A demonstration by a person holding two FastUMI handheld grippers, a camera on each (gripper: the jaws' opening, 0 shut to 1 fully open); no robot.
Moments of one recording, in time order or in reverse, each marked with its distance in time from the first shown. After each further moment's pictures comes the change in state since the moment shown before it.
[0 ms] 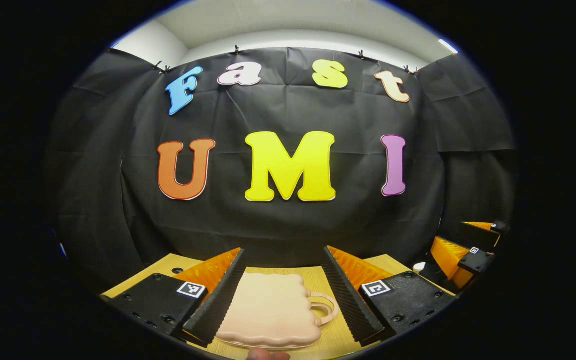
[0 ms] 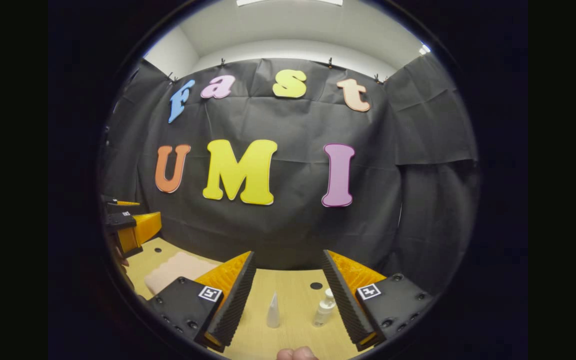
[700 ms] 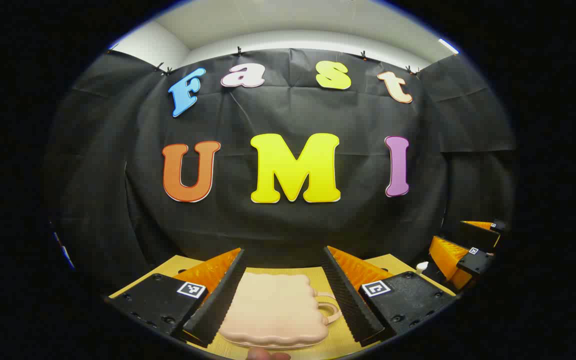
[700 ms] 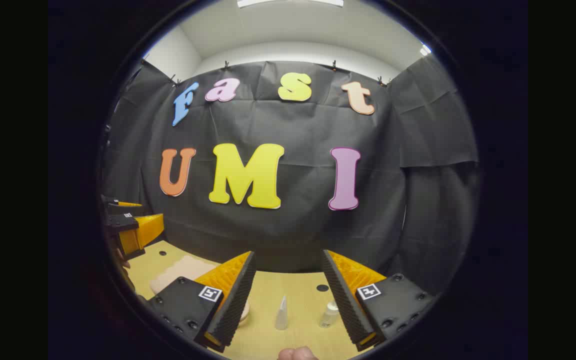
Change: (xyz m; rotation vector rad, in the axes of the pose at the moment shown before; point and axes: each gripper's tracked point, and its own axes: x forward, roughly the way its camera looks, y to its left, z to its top) left arm -0.002 0.014 0.005 0.012 -0.003 0.017; right arm 0.000 0.021 0.009 0.006 -0.013 0.023
